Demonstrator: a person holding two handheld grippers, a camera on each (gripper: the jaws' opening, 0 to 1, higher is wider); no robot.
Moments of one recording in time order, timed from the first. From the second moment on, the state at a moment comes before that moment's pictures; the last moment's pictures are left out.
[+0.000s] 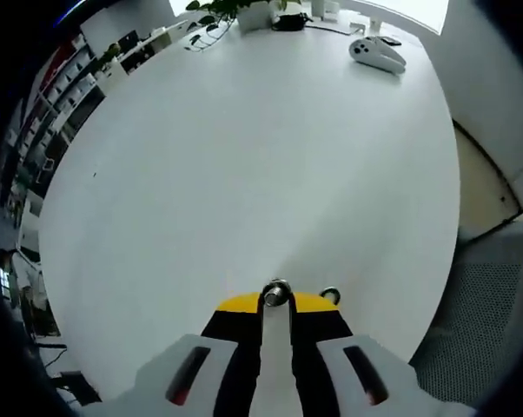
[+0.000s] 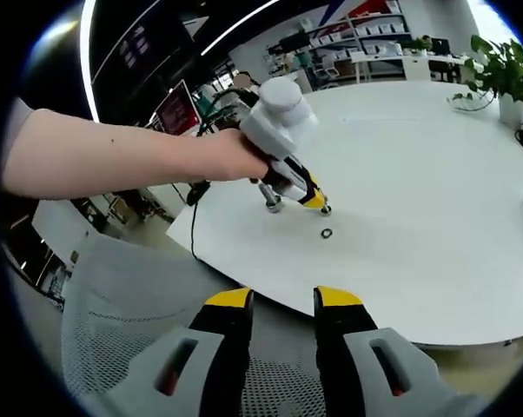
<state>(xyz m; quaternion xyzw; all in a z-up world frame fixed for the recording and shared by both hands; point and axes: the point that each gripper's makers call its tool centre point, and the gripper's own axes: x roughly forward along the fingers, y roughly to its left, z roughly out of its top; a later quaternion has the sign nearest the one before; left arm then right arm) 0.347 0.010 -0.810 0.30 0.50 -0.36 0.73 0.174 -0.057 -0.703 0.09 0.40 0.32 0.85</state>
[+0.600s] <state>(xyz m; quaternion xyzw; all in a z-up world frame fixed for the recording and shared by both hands) 0.345 0.006 -0.826 0.28 0.51 -0.36 0.73 0.175 -0.056 -0.702 0.08 0.40 0.33 0.85</state>
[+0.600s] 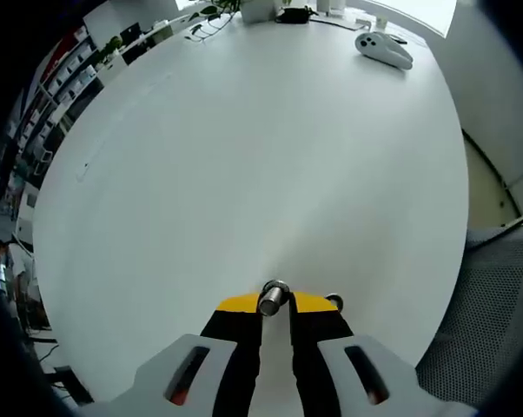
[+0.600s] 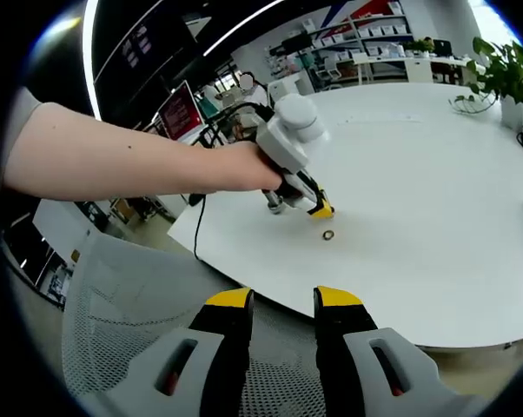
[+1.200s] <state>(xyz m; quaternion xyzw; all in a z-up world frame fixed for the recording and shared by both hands) 0.315 -0.003 -0.823 0.22 0.52 -0.34 0.75 0.174 -0.055 -0.702 0.08 0.40 0.33 0.85</state>
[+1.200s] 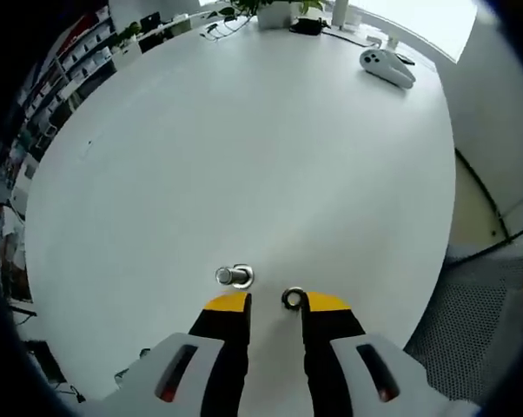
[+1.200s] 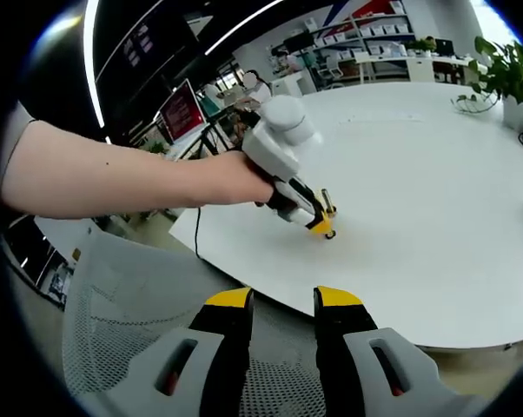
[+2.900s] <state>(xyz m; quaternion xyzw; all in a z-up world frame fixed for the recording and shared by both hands) 0.288 0.008 -0.837 0.28 0.54 -0.36 0.71 0.176 -0.057 -0.701 0.09 0.40 0.32 0.86</state>
